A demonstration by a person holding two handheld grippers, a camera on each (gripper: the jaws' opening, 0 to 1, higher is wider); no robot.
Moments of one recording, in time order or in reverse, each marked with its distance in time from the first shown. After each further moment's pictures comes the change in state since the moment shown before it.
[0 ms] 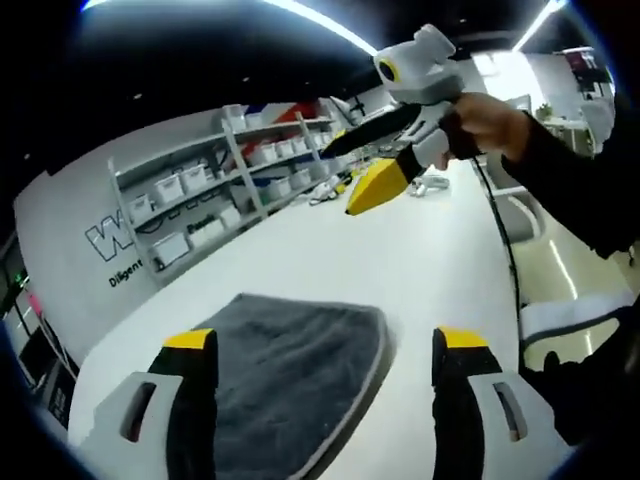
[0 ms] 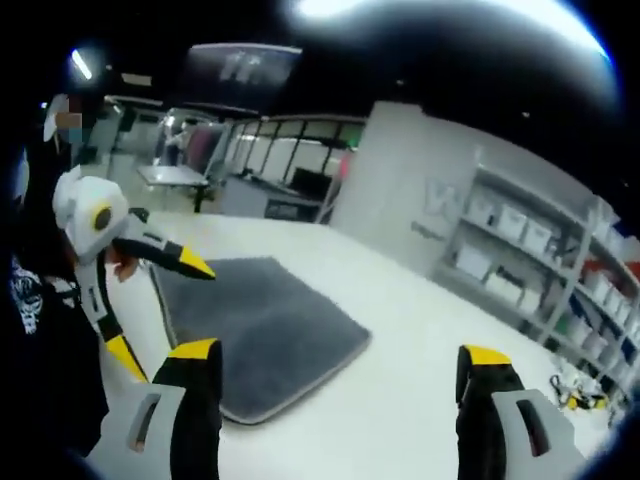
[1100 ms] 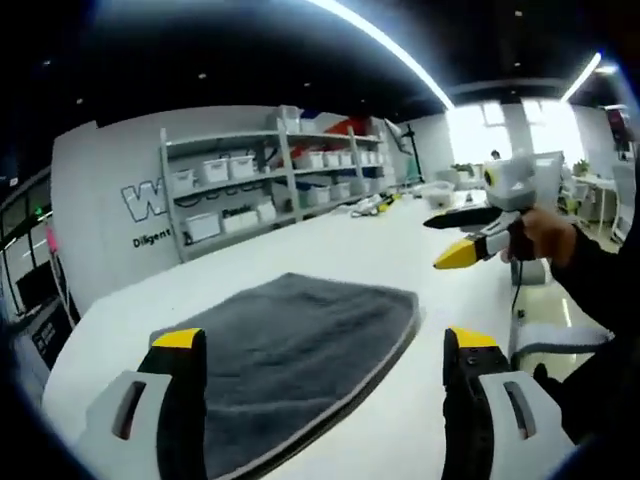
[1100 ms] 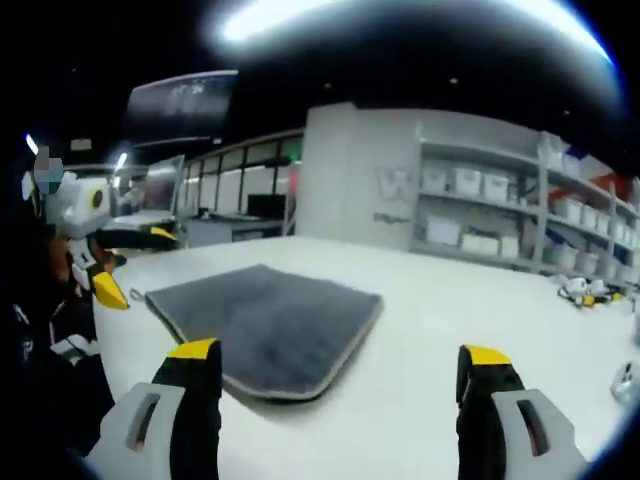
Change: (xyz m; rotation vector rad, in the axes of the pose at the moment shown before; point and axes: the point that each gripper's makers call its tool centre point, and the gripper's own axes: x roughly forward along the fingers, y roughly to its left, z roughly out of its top) left arm -0.071 0.051 -0.030 -0.209 -0.073 0.112; right arm -0.015 0.054 -0.067 0.316 -0.077 -0.150
